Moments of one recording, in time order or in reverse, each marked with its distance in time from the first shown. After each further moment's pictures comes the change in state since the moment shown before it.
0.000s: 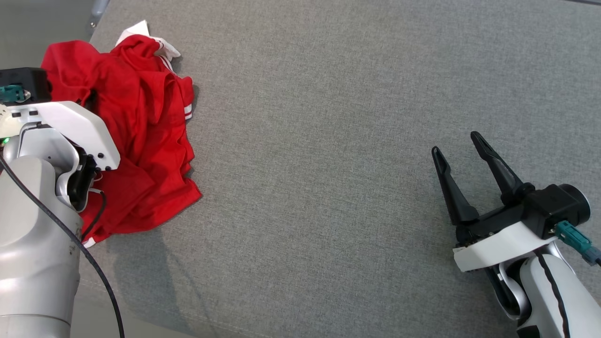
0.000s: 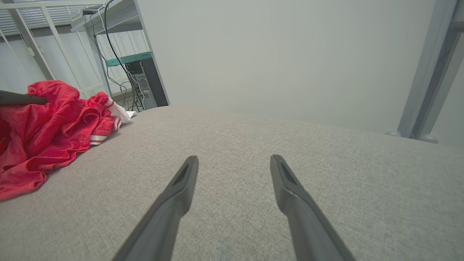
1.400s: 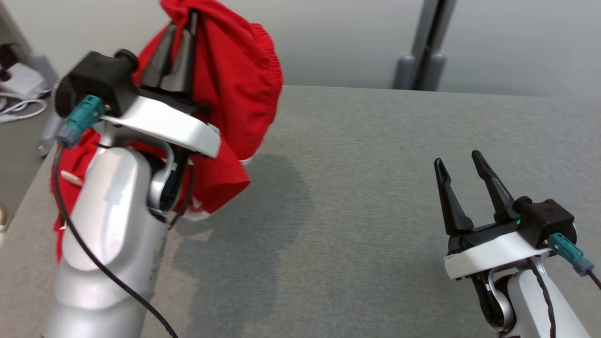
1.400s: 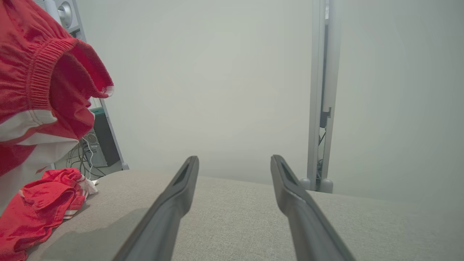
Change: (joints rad) left arm 0.113 -0.126 -0.188 -0.535 0.012 -0.006 -0.329; right arm 0.053 0.137 -0.107 0.056 -0.007 0.000 0.000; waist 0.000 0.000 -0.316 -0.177
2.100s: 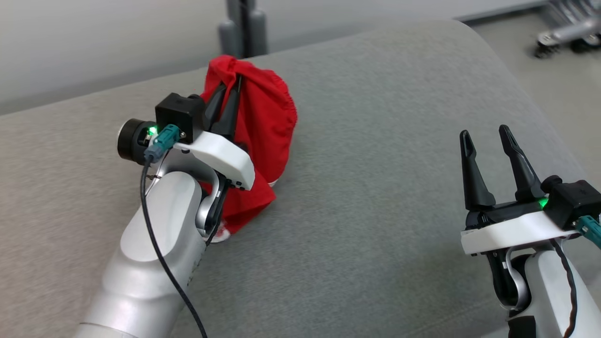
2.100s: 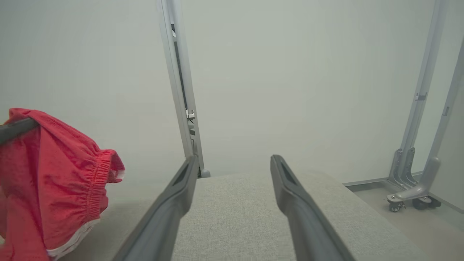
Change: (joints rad) left arm -0.040 -0.068 -0.168 0.363 -0.026 0.064 -0.119; right arm -0.051 0.005 -0.077 -0.016 0.014 0.000 0.000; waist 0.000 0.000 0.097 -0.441
